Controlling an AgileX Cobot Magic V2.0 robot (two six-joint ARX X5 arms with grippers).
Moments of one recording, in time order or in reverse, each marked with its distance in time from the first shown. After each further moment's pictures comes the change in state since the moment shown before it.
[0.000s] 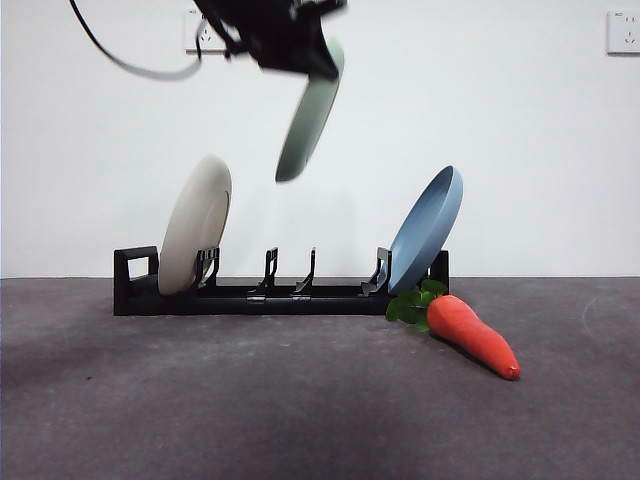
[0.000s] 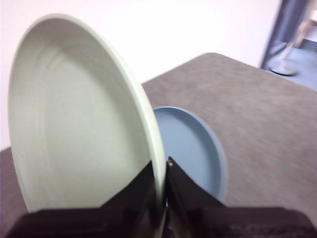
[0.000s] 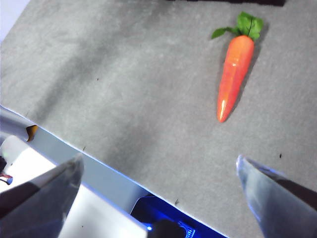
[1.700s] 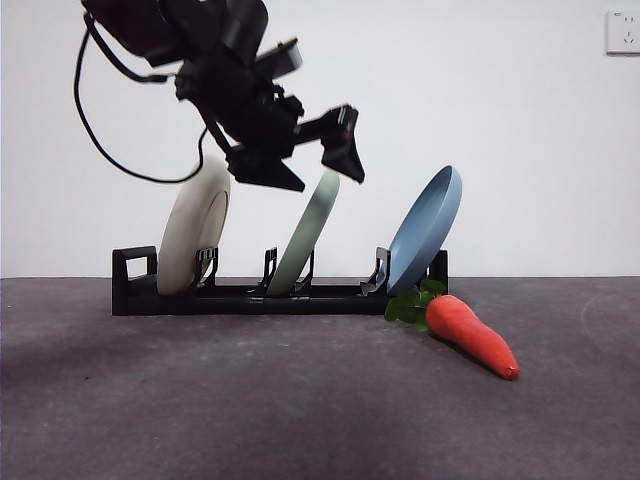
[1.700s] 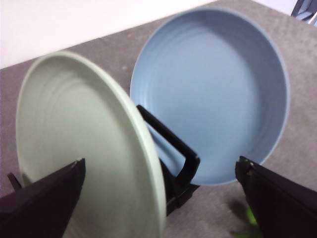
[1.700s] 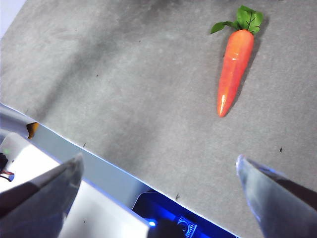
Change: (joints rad) left arm 0.014 0.183 -0.186 0.248 -0.063 -0.031; right arm 0.000 0.000 0.000 -0.020 0.000 0.000
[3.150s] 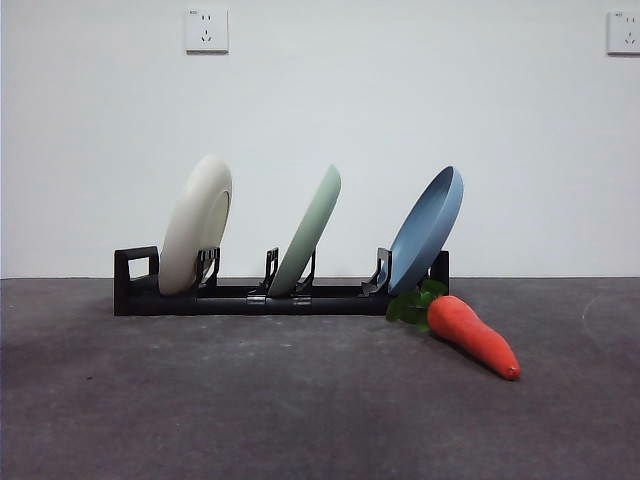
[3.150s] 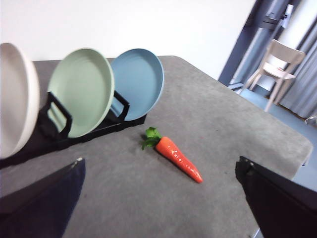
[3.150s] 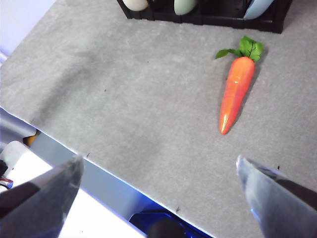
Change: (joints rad) left arm 0.493 -1.370 -0.744 -0.497 0.613 -0.109; right arm 0.000 -0.088 0.000 0.020 -0.001 0.000
